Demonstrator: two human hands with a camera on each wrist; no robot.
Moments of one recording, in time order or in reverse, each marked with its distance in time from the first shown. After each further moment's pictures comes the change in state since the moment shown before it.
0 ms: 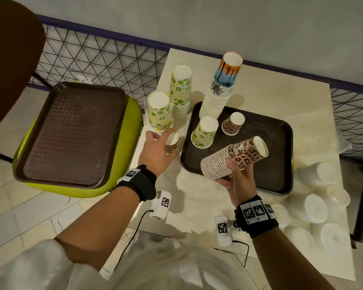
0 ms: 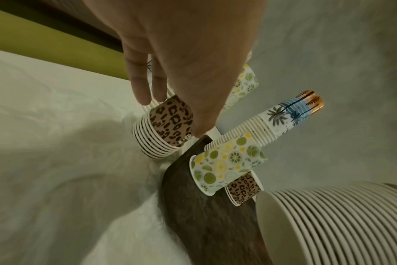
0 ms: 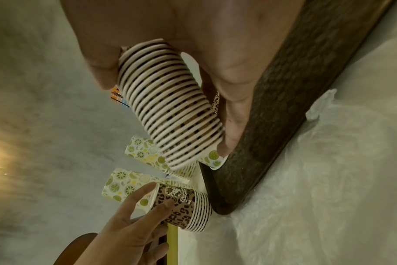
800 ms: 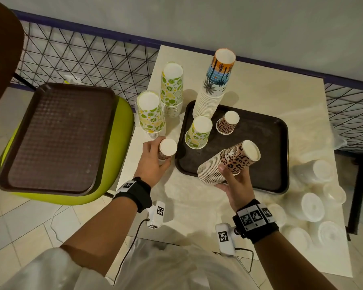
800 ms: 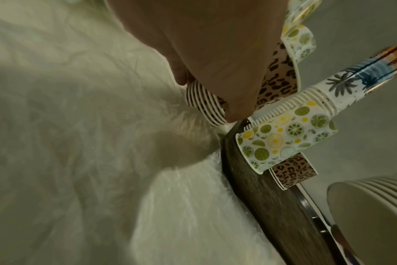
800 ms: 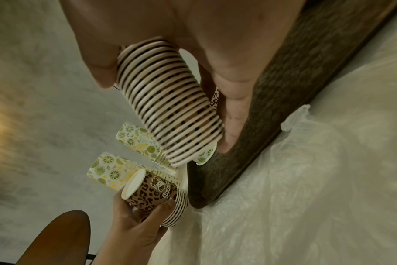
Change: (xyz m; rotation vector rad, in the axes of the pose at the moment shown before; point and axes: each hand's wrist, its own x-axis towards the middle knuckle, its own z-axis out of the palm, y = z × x) left_hand -0.009 -0.017 0.035 -0.244 0.007 0.023; right_hand 0.001 0.004 -0.013 -0.157 0.016 -0.060
